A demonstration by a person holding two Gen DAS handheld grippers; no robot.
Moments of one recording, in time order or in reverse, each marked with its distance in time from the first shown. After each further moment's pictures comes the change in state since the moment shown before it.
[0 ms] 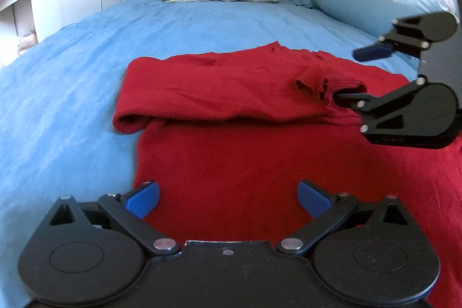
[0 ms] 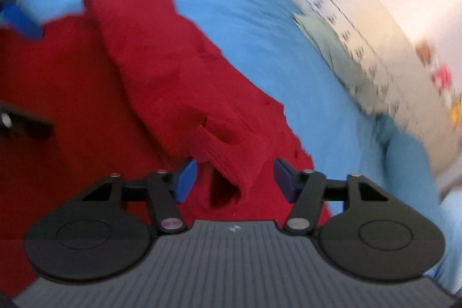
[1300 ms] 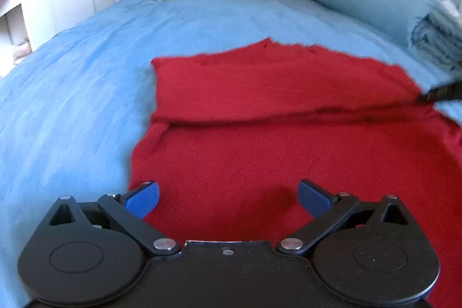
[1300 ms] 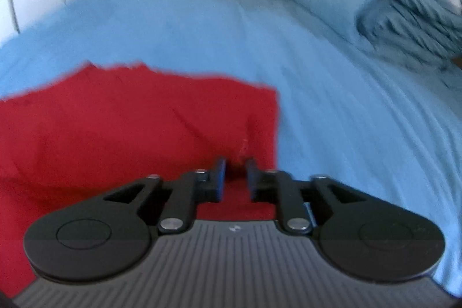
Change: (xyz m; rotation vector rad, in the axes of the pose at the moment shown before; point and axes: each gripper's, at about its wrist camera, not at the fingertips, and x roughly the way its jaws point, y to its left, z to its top) left arm -0.005 -0.016 0.017 0.042 0.026 -0.007; right arm 0.022 -0.139 -0.174 1.040 0.299 -0.157
